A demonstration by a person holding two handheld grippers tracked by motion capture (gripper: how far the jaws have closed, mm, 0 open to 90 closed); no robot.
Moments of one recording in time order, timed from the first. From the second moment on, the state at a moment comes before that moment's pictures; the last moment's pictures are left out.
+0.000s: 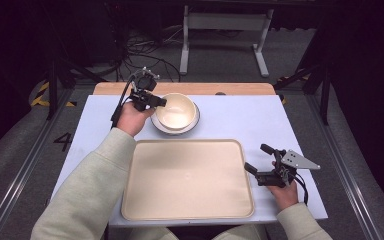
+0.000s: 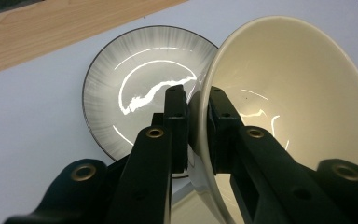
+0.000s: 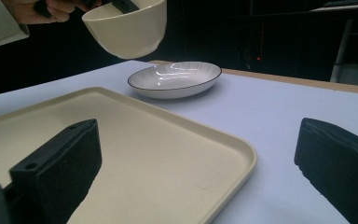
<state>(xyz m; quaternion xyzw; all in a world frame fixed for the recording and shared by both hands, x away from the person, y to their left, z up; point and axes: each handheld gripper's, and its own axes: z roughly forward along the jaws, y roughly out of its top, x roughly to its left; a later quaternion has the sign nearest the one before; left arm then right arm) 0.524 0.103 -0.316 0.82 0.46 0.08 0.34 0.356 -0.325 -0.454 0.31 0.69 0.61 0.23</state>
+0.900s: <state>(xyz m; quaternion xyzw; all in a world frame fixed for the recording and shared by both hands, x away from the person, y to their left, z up) 0.476 0.084 -0.294 0.87 0.36 0.05 0.33 0.356 -0.324 -0.454 0.31 0.69 0.61 0.23</state>
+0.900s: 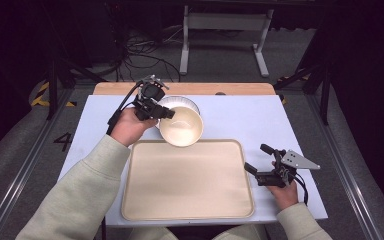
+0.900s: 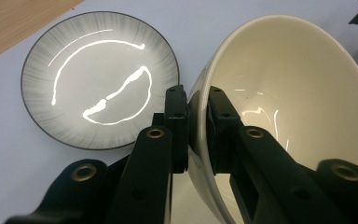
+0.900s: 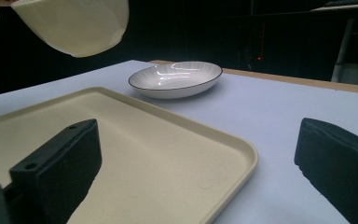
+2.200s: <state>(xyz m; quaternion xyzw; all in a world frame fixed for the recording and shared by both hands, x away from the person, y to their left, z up) 0.446 0.053 -0.312 0.94 0.23 0.01 0.26 0.356 -0.324 -0.454 0.31 0.69 0.61 0.22</state>
